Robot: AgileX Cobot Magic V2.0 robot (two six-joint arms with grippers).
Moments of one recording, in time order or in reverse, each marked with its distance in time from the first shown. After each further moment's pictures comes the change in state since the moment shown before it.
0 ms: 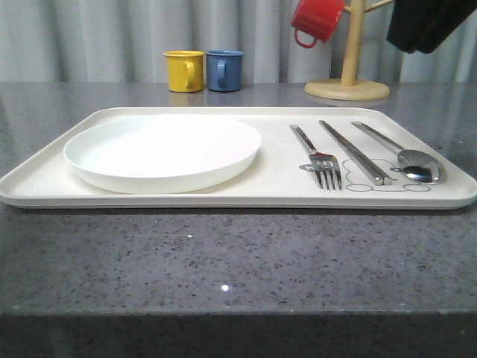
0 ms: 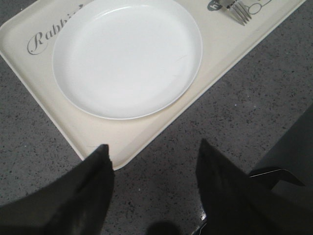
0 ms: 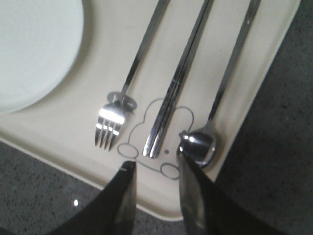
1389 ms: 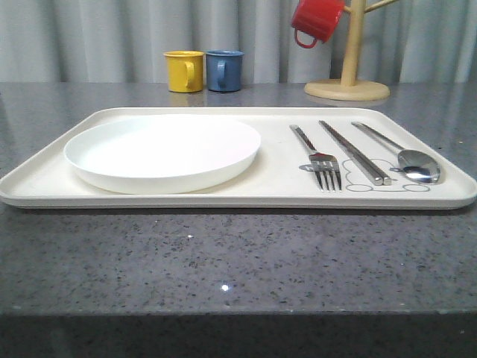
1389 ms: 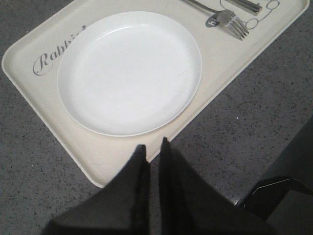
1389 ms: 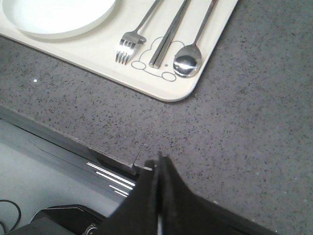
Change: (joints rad) left arm 0.000 0.000 0.000 0.000 -0.051 0.053; right arm 0.001 -0.990 0.576 -0.018 -0.020 -0.002
